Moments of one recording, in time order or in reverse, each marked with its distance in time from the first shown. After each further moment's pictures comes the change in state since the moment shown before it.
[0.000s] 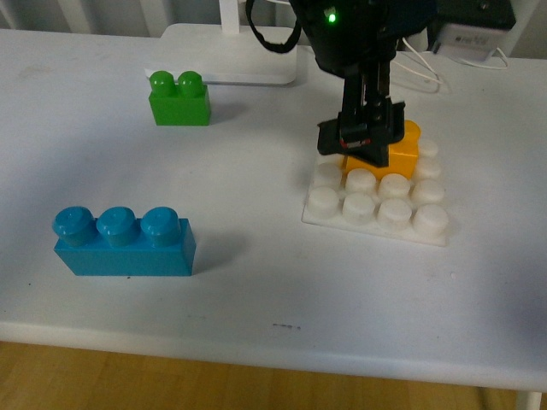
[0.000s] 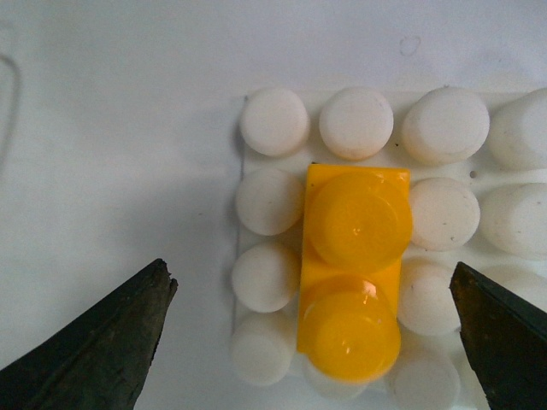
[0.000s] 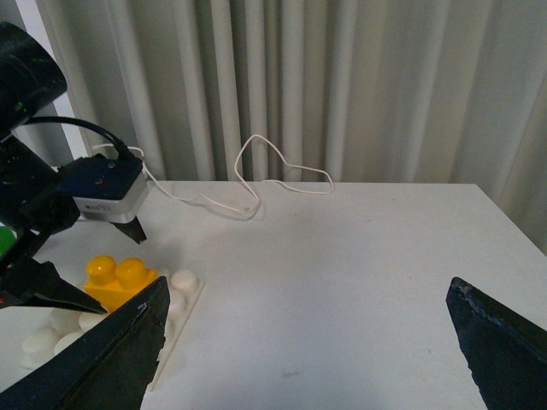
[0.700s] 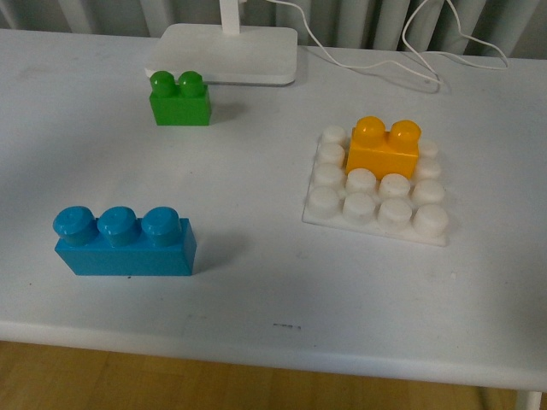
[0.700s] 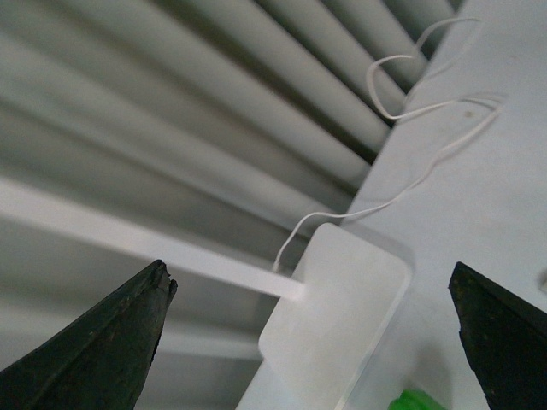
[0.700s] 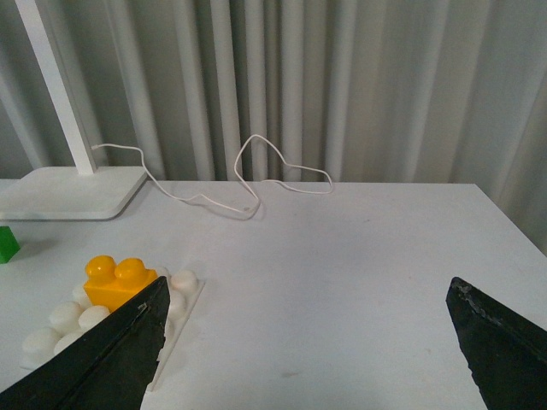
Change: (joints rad) left arm 0.089 -0.782 -0.803 0.899 -0.311 -0.249; right arm 0.000 0.000 0.000 0.000 0.000 0.000
